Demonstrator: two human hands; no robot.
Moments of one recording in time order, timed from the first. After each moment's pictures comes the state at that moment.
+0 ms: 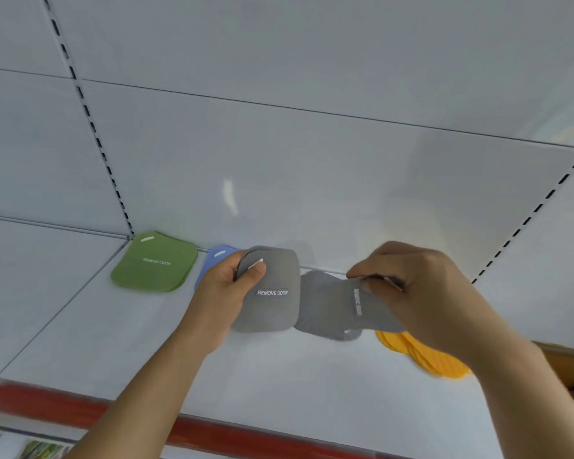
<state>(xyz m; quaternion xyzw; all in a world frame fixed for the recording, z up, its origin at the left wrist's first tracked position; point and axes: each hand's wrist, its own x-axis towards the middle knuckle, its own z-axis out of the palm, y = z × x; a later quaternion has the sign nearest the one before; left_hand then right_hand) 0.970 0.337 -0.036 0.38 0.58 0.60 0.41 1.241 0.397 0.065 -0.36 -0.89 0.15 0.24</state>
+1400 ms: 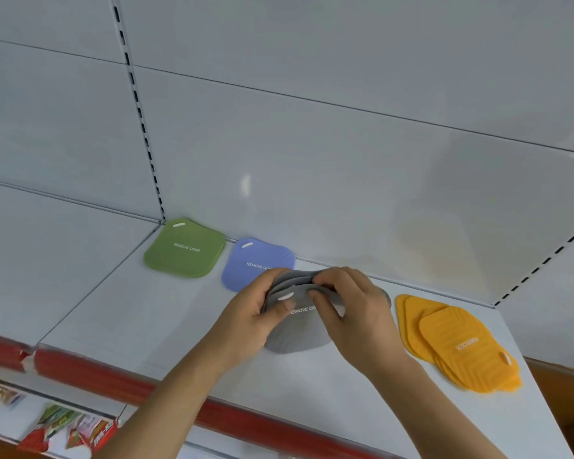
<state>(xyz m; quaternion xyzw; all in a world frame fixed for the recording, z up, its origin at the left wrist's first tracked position) 0.972 0.299 -0.058 0.53 0.56 0.53 0.35 1.156 0.388 -0.036 -0.28 -0.87 0.10 0.40</state>
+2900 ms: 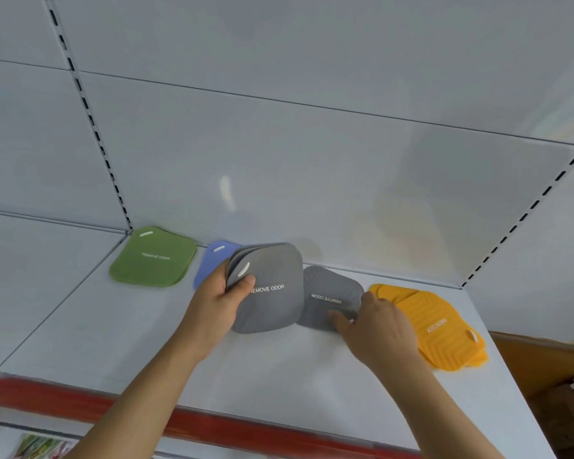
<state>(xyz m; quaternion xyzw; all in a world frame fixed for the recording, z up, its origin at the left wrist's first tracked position) 0.966 0.320 -0.055 0.41 0.60 0.58 0.36 1.209 0.408 -0.061 -0.65 -0.75 0.08 0.05</state>
